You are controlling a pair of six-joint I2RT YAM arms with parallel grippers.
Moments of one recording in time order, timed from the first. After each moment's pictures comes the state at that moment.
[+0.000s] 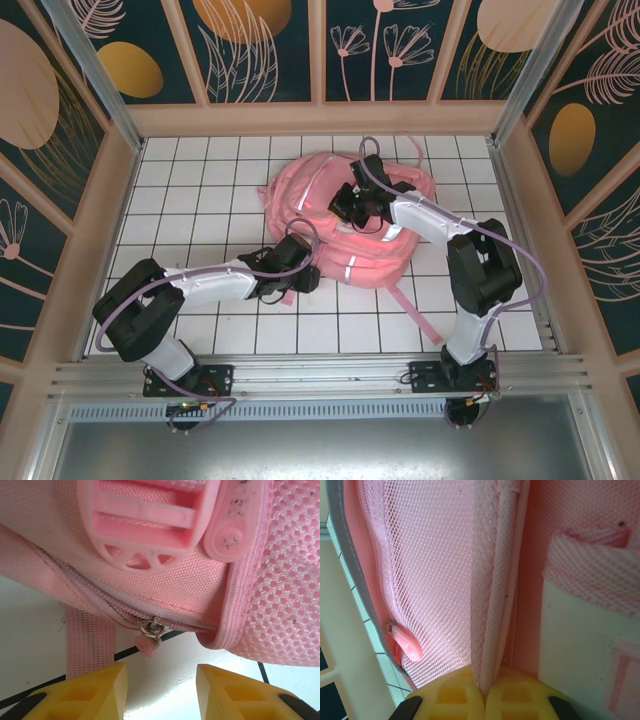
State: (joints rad) left arm -0.84 1.58 0.78 -0.17 -0.02 -0.58; right arm 0.53 1.80 1.31 -0.37 -0.32 1.07
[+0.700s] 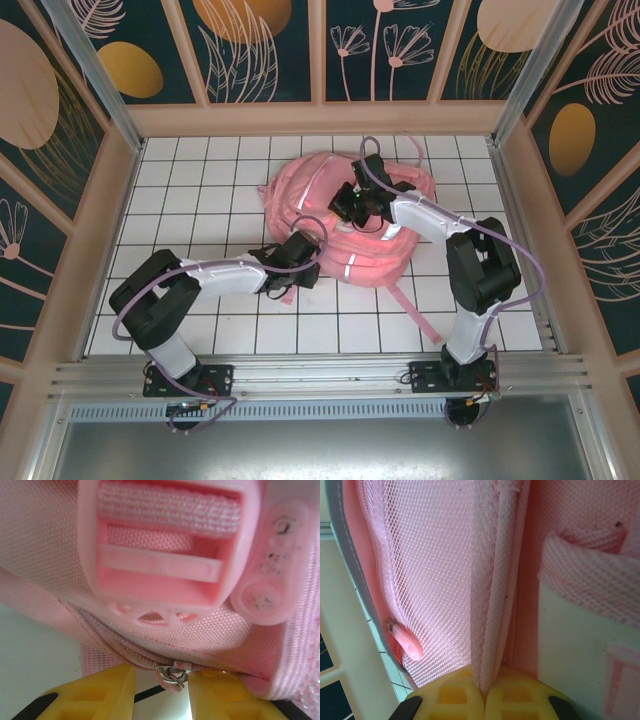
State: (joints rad) left arm -0.84 1.68 0.85 -0.17 -0.12 -0.53; right arm 0.52 1.82 1.31 -0.35 -0.34 1.07
